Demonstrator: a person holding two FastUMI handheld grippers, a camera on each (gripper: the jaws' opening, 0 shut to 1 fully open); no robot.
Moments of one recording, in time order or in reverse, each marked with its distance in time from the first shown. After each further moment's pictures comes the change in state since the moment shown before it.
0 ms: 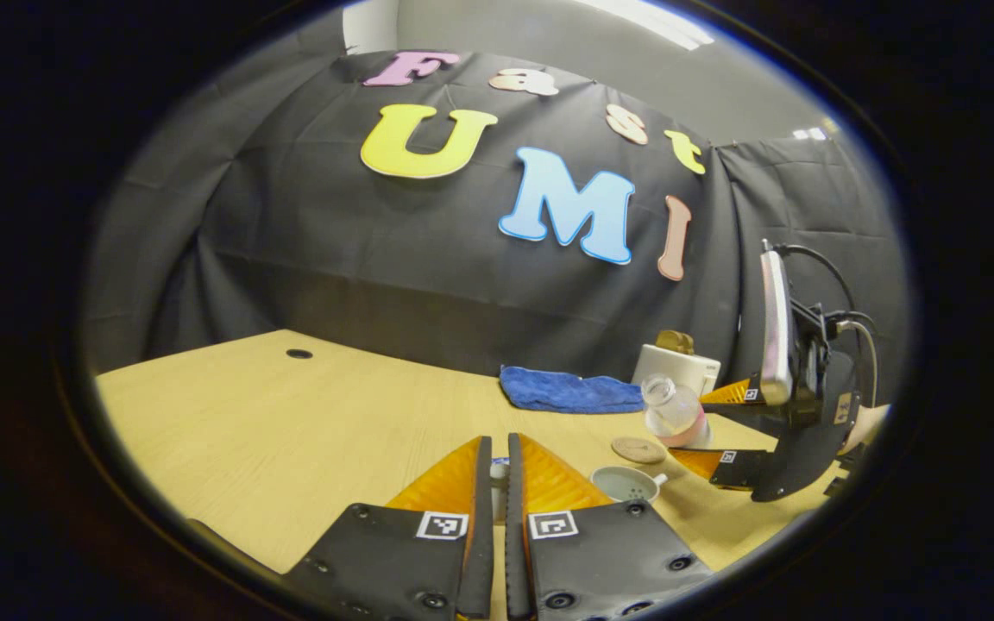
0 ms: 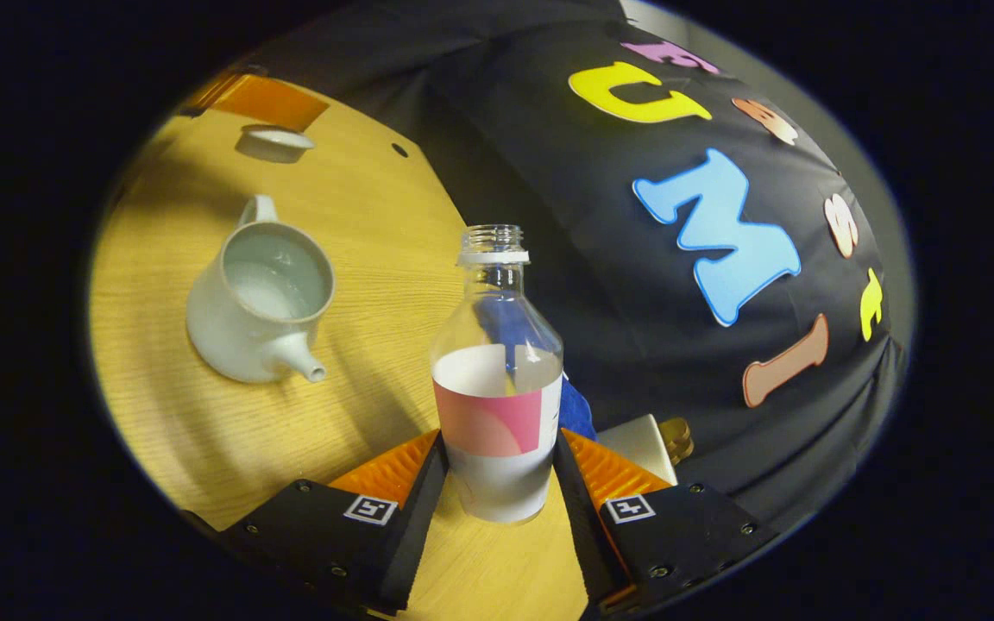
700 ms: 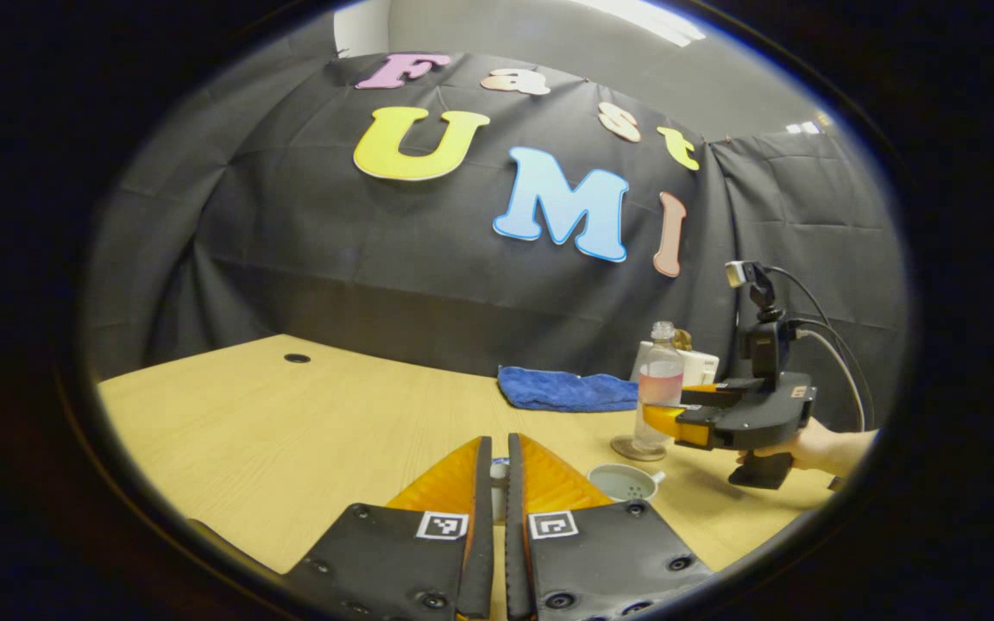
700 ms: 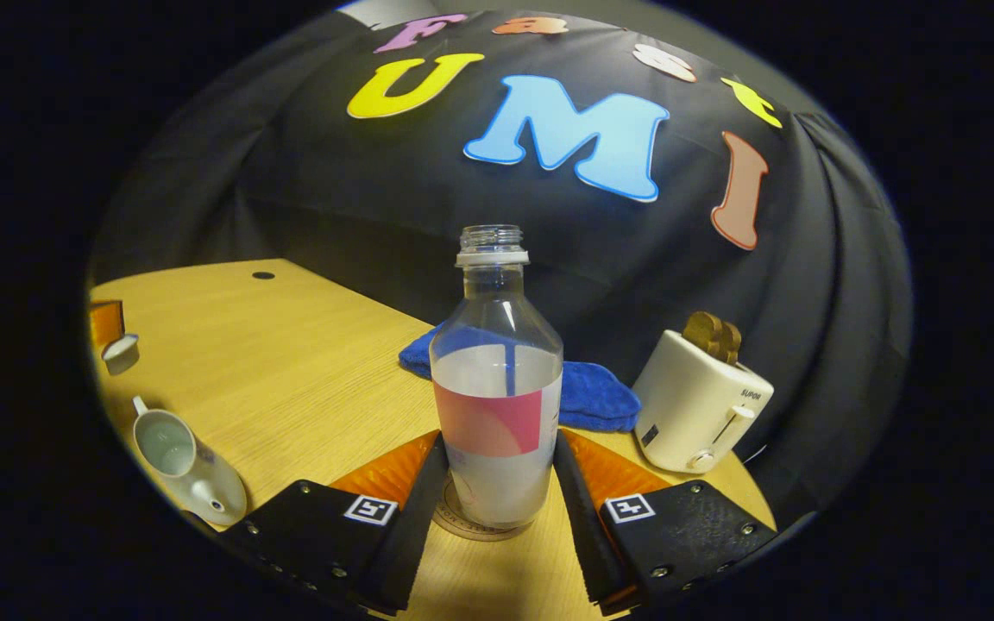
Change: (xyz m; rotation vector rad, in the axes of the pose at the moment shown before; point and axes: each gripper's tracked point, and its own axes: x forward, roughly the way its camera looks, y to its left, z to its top) left arm 0.001 -0.003 0.001 0.023 -0.001 -0.006; right arm 0.062 -0.022 -0.004 0.725 -0.098 -0.001
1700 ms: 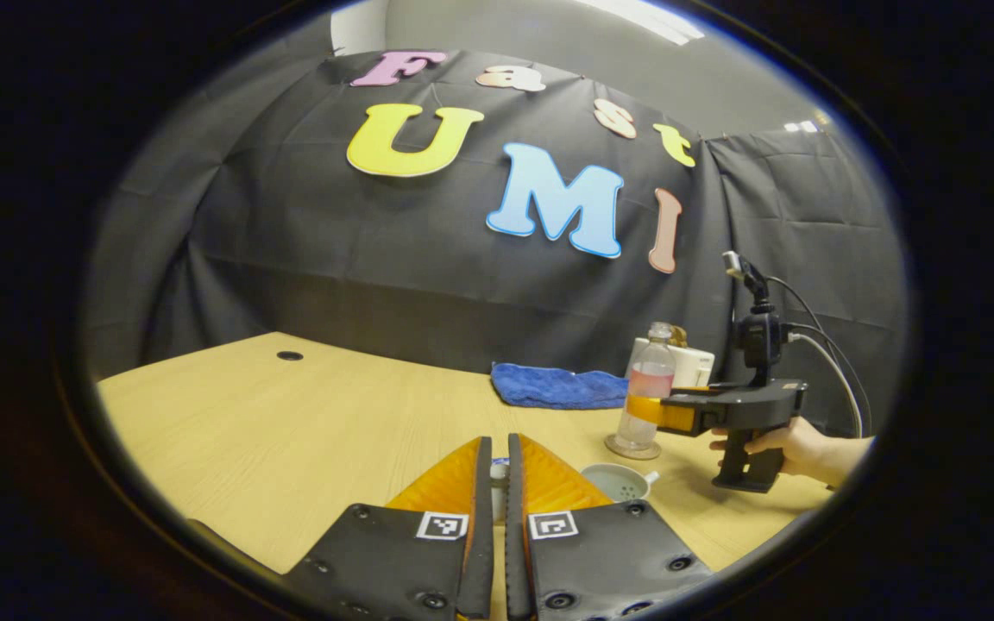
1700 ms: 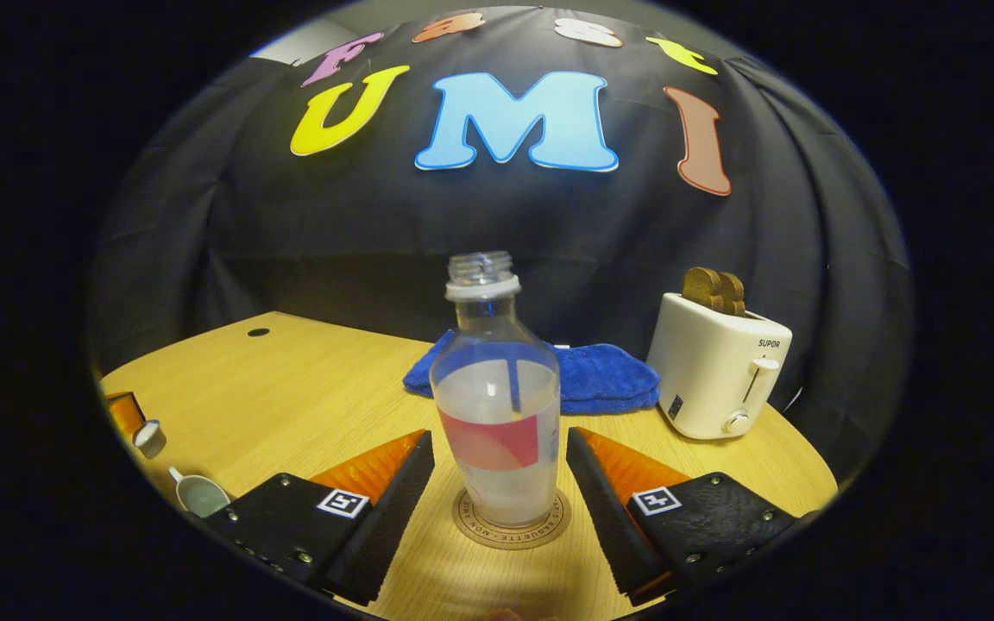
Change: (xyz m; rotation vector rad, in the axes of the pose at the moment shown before) left arm 0.005 -0.010 -0.002 0.009 0.010 -0.011; right arm 0.001 0.000 0.021 0.159 -0.036 0.012
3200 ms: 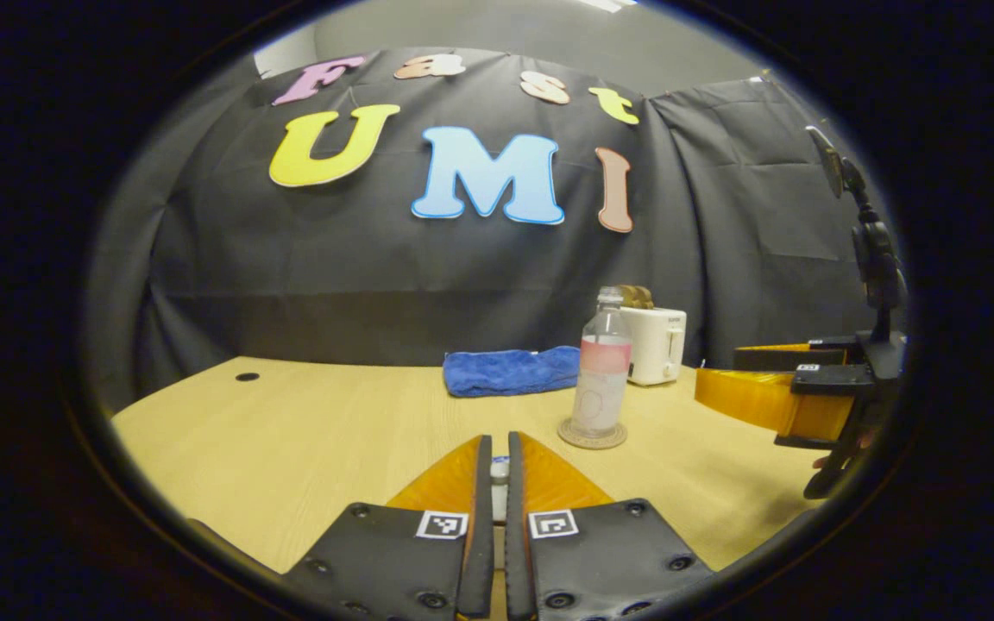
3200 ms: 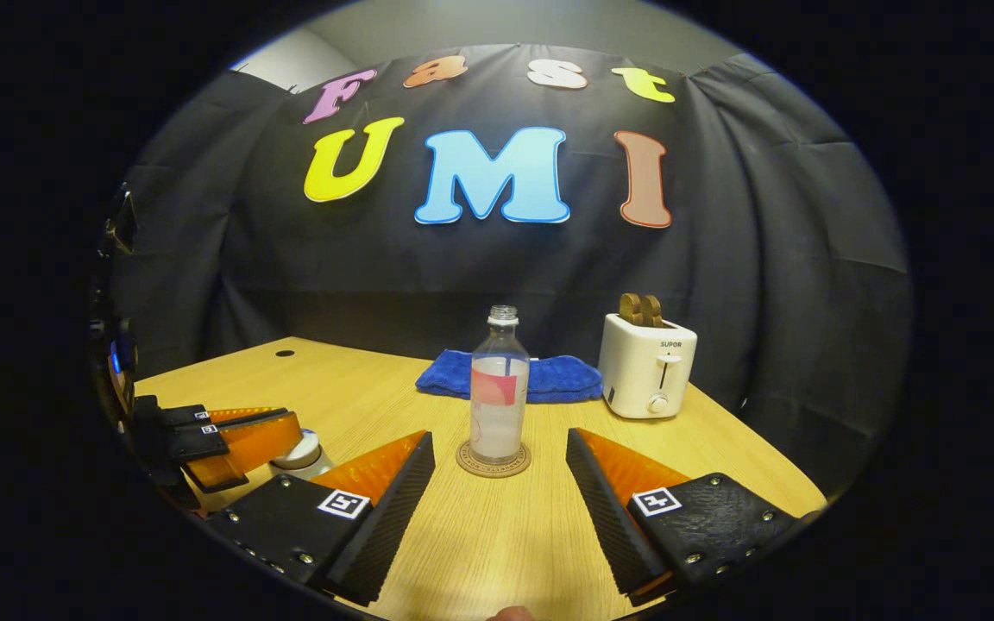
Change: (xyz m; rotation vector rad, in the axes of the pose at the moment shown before) left arm 0.028 -0.091 -0.020 0.166 0.066 -0.062; right arm -0.147 -0.013 -0.014 0.037 -0.083 -0.056
